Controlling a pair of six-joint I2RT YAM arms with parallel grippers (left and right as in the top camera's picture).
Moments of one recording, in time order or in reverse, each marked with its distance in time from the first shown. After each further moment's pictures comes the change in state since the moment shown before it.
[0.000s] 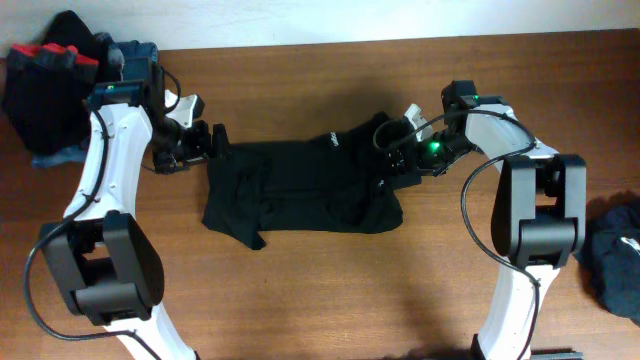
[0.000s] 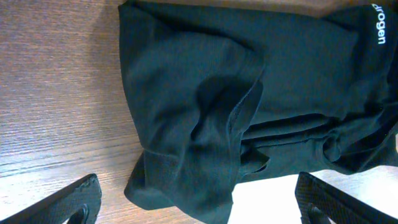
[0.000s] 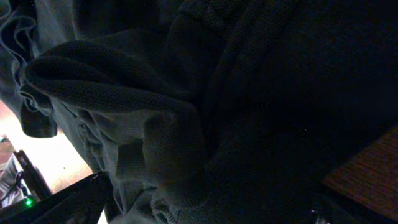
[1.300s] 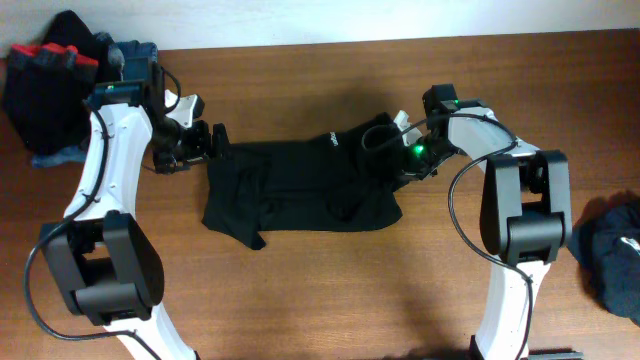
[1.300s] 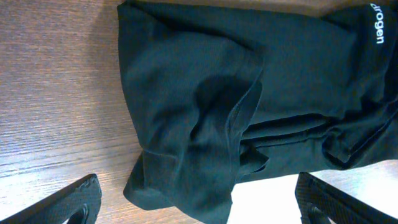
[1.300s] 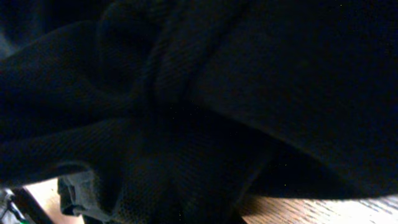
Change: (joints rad) left arm 0.000 0.000 0.000 0.000 0.003 0.000; right arm 0.064 0.028 -0.006 0.047 0.086 0.161
